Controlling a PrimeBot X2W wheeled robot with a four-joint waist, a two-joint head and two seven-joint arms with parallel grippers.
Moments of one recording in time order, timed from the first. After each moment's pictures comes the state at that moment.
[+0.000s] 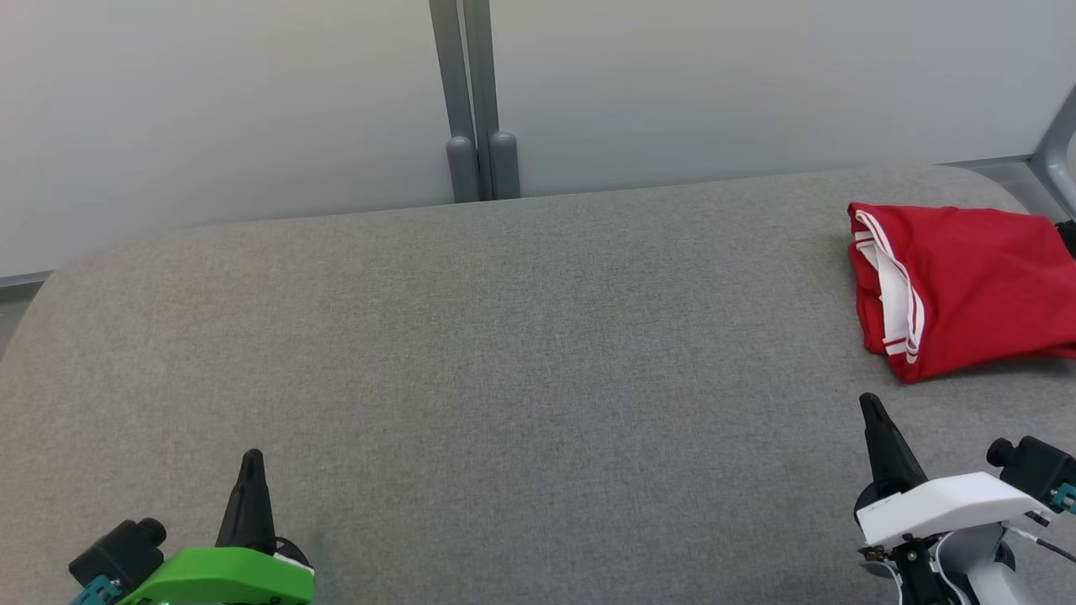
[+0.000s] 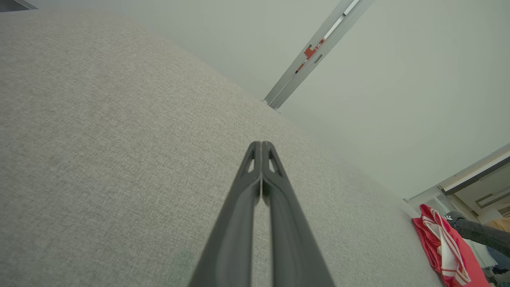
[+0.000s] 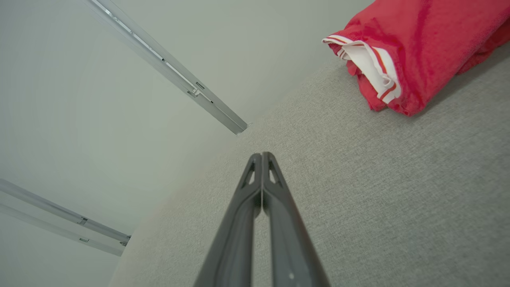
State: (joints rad) left arm 0.01 0.05 0.02 0.26 -0.73 -0.09 -0.11; right arm -0.04 -0.14 0.05 0.26 0.88 0.13 -0.12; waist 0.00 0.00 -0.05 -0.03
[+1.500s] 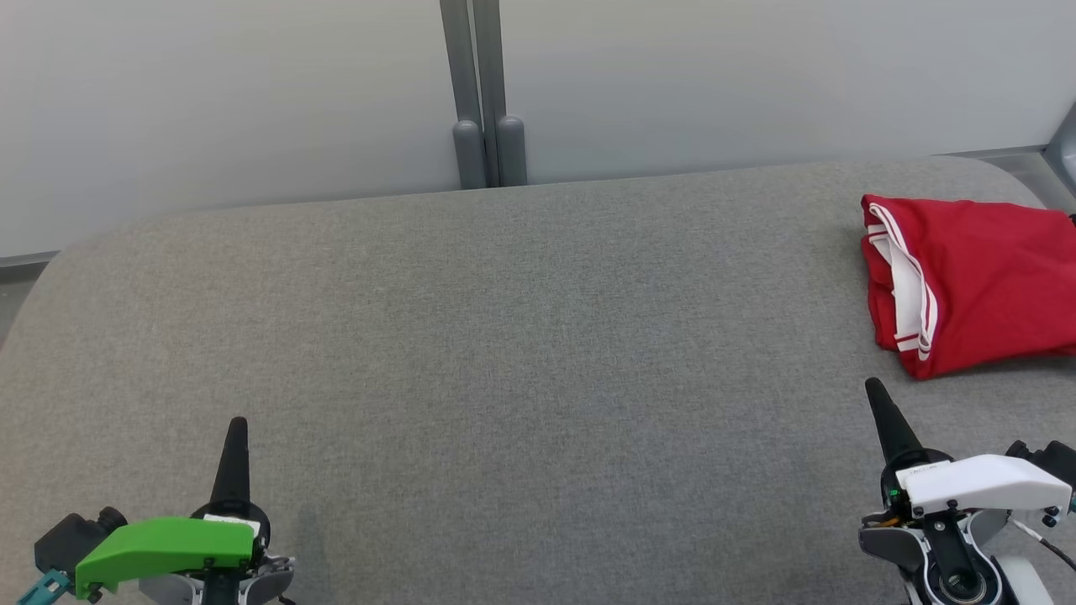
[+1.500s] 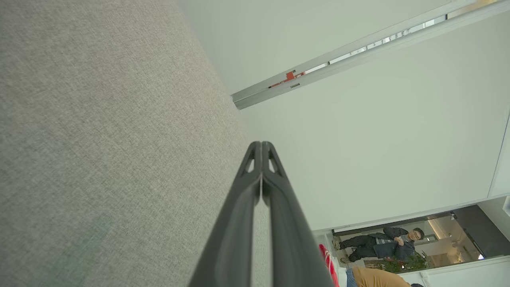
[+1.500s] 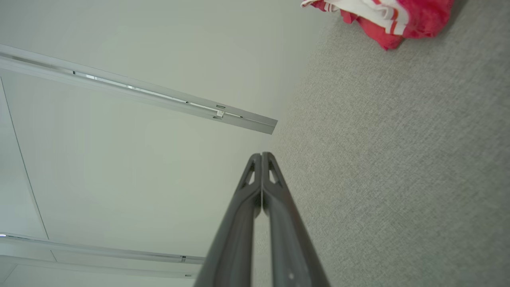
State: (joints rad) left arm -0.06 0.05 0.07 0.25 -1.24 -0.11 0.02; right arm -0.08 -0.09 -0.05 0.25 1.30 0.13 0.02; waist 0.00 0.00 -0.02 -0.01
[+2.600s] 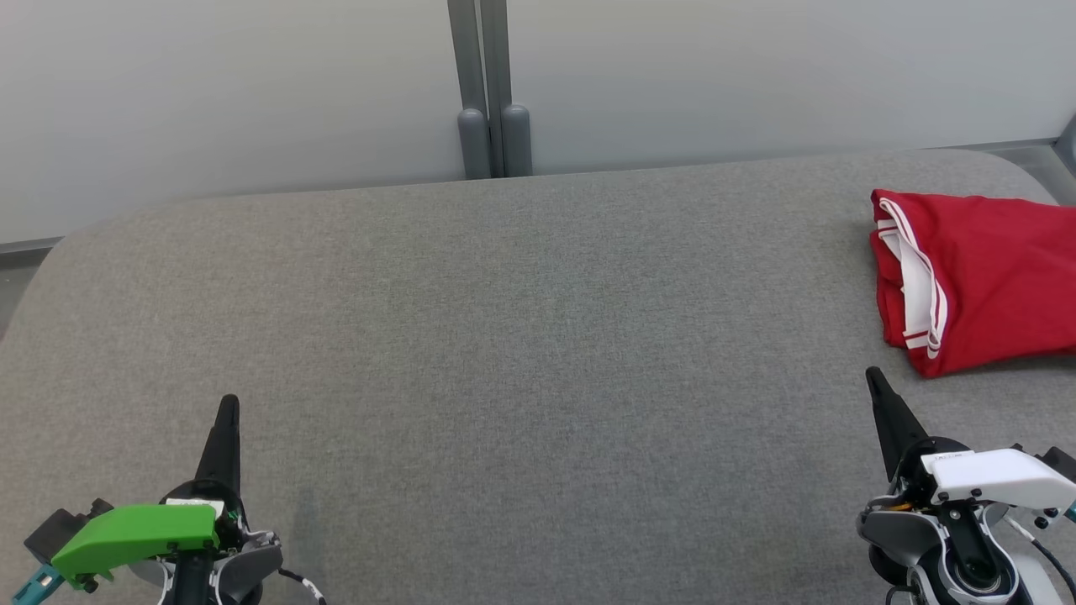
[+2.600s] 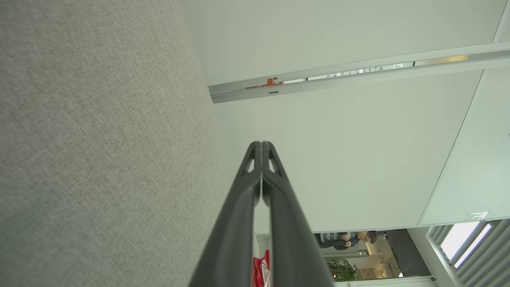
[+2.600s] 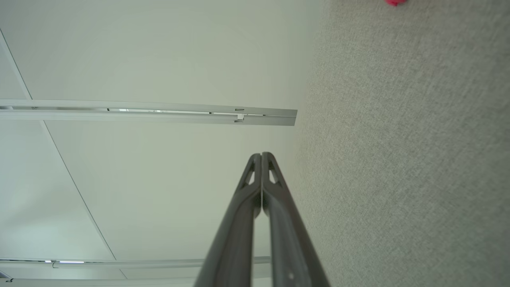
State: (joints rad) left arm -0.09 0.05 0.10 0.25 -1.50 -0.12 0.09; right arm -0.09 -0.06 -0.10 0.25 1.52 0.13 0.09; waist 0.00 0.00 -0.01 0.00
